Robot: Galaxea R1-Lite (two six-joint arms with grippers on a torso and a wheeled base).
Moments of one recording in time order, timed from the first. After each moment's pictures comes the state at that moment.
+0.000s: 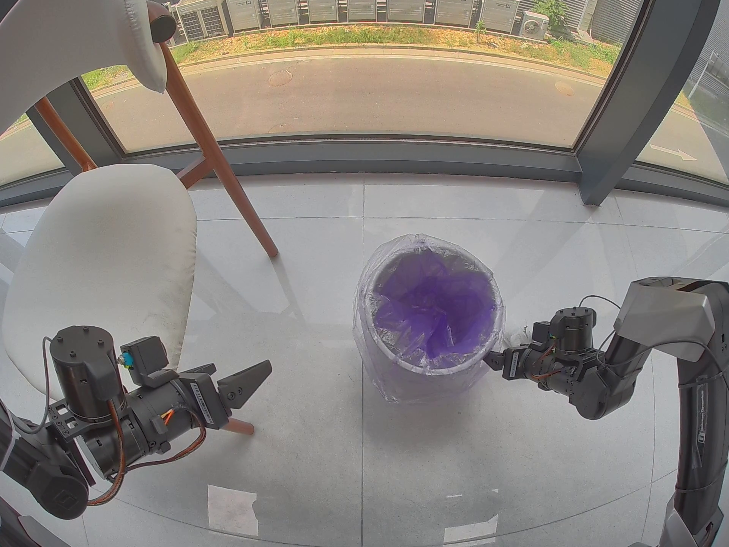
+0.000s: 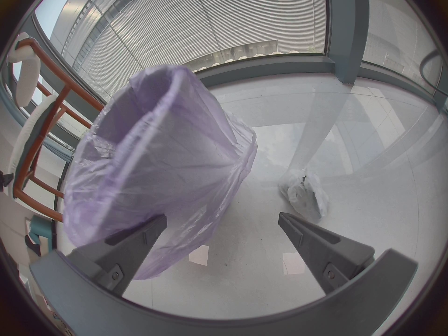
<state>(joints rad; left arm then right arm) -0.44 1.60 -0.22 -1.09 -0.04 -0.45 0.21 2.42 -0.85 -1.06 0.13 0.16</state>
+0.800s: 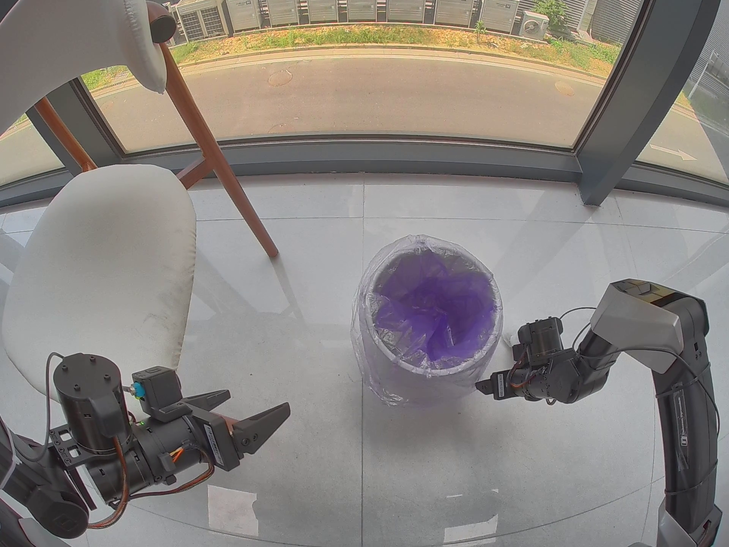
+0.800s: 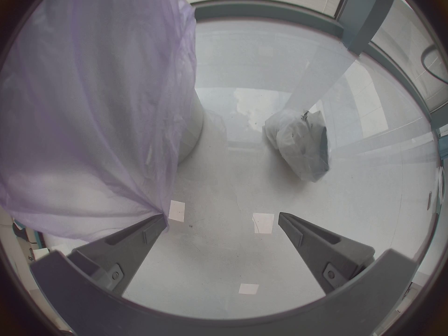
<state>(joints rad) -0.54 1.58 -0.15 -1.10 -0.05 -0.37 0.23 2.56 -1.14 -0.57 -0.02 0.07</state>
